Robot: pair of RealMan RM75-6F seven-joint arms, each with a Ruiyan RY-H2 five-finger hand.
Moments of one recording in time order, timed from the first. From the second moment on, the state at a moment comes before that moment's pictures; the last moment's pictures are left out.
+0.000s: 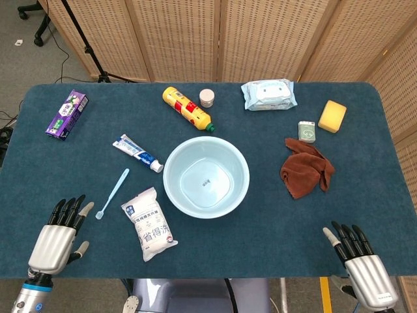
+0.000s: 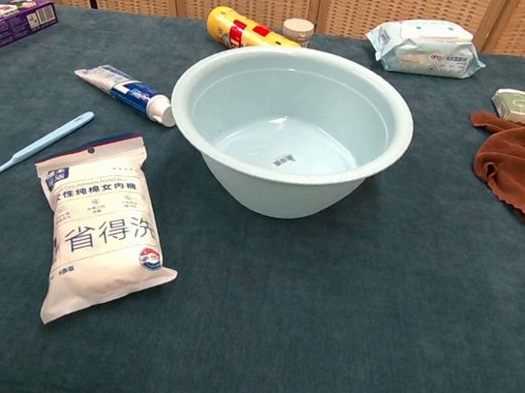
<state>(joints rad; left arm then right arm) -0.06 -1.23 0.05 -1.89 1.63 1.45 0.47 -0.07 -1.08 -0.13 -1.73 -1.86 1.58 -0.20</state>
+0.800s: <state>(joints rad) -0.11 -1.19 0.06 -1.94 1.62 1.35 0.51 -0.07 -1.08 -0.13 -1.73 -1.87 1.59 -0.20</state>
